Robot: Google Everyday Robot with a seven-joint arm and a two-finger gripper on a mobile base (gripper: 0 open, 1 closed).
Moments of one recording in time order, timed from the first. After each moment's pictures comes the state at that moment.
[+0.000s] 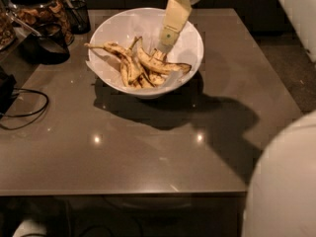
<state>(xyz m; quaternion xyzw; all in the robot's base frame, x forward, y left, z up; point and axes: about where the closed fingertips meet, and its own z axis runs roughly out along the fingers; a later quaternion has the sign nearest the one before) 0.610 -0.051 1.000 -0.60 0.78 0.04 0.17</state>
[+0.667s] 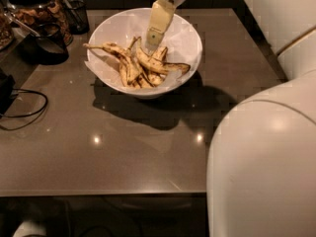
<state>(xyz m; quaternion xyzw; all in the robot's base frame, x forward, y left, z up) 0.642 -0.023 0.985 -0.59 0.79 0.04 0.16</state>
